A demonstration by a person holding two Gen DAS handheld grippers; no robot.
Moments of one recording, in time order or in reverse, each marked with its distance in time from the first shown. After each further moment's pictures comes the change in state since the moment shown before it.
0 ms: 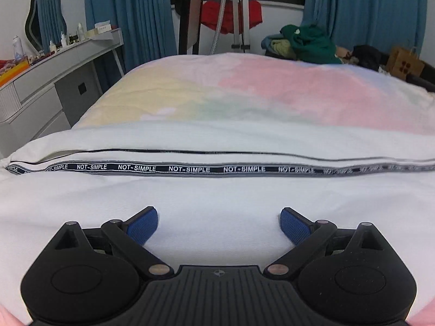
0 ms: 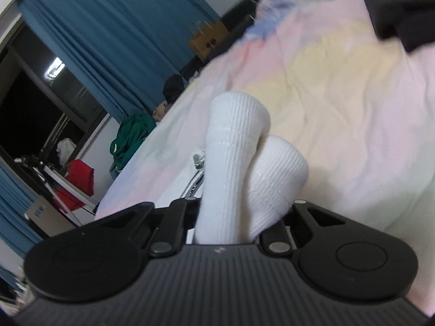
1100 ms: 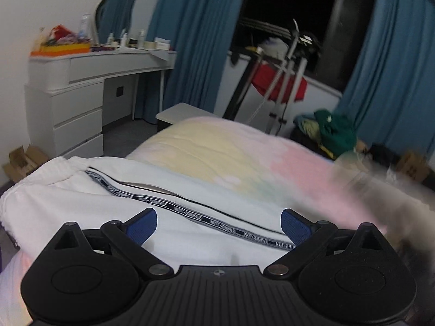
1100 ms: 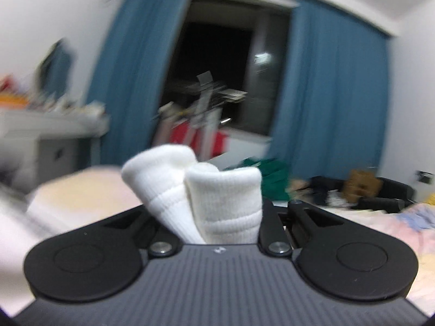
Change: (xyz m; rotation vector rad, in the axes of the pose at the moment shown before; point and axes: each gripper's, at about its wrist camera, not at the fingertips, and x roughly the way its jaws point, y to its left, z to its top) left arm -0.123 0.137 0.009 -0.373 -0.217 -0.033; right arm -0.188 0.290 -0.309 -1.091 -0.251 0.387
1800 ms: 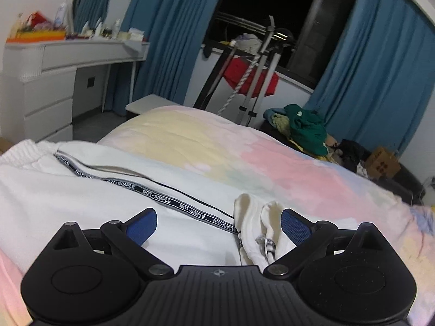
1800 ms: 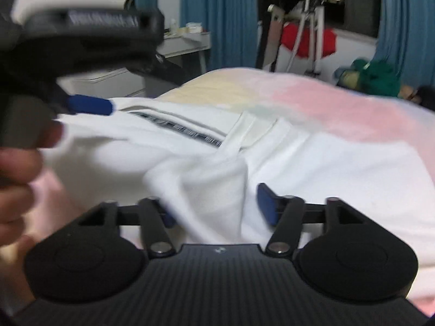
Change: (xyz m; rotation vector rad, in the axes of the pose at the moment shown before) left arm 0.005 -0.009 -0.027 0.038 0.027 -0.161; right arm -0.026 0.017 -0.027 0.123 0.426 0.524
